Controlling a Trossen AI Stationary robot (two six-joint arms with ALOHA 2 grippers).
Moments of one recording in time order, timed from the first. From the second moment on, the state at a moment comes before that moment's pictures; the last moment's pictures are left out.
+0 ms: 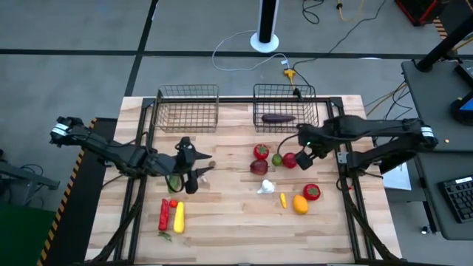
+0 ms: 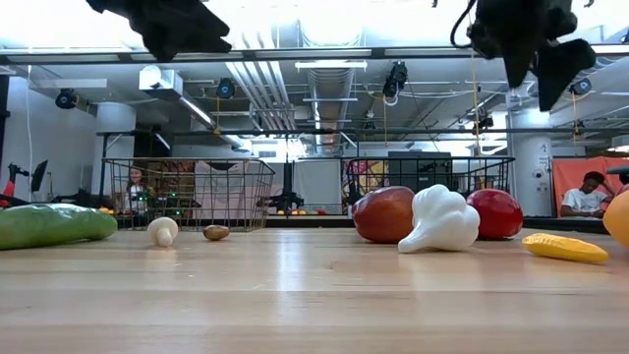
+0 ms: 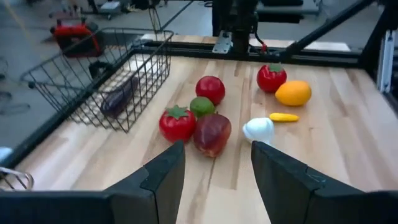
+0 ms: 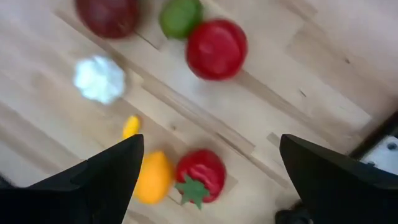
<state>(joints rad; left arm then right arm) -0.34 1.02 0.69 -0.08 -0.54 -0.23 -0.05 1.20 1.12 -1.30 -0.05 0.93</state>
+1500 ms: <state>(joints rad) -0.34 1.06 0.69 -0.02 -0.57 -0.24 0.06 1.26 0.65 -0.61 0.27 0.37</state>
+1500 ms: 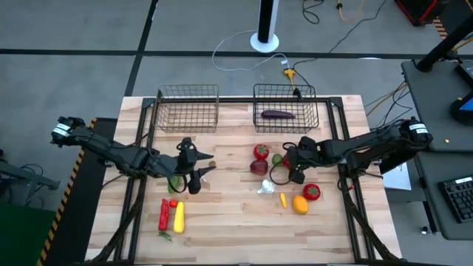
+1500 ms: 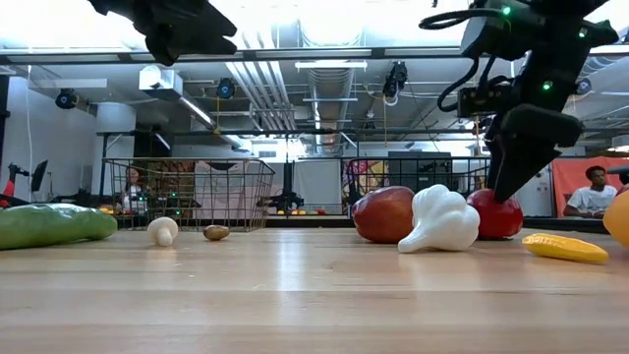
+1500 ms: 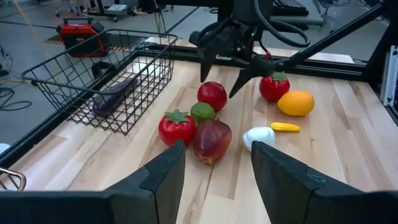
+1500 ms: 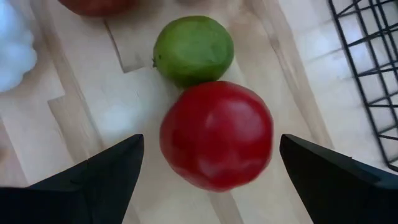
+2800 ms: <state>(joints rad) -0.34 1.06 0.69 0.02 -0.57 -0.22 0.06 1.26 0.54 -0.48 0.29 0.50</state>
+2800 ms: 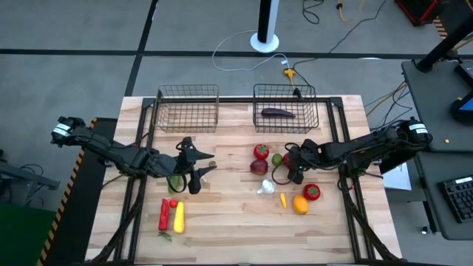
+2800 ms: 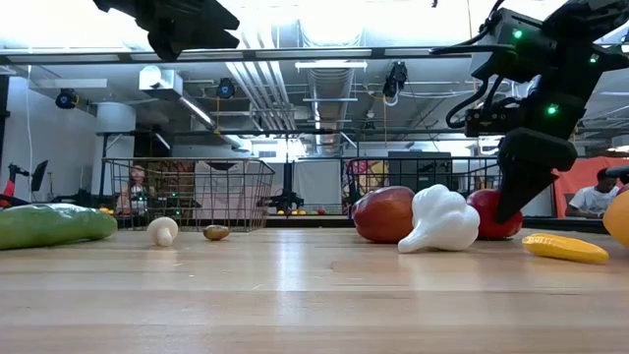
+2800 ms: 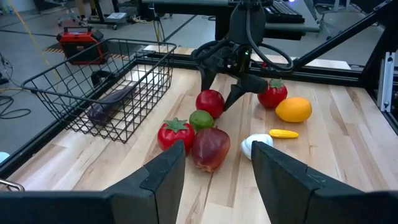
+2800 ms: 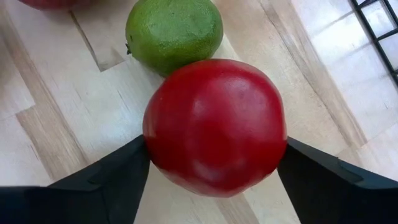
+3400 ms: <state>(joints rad) -0.34 1.06 0.68 0.02 -0.57 -0.22 0.07 1.13 0.56 -0.48 0.28 0.52</state>
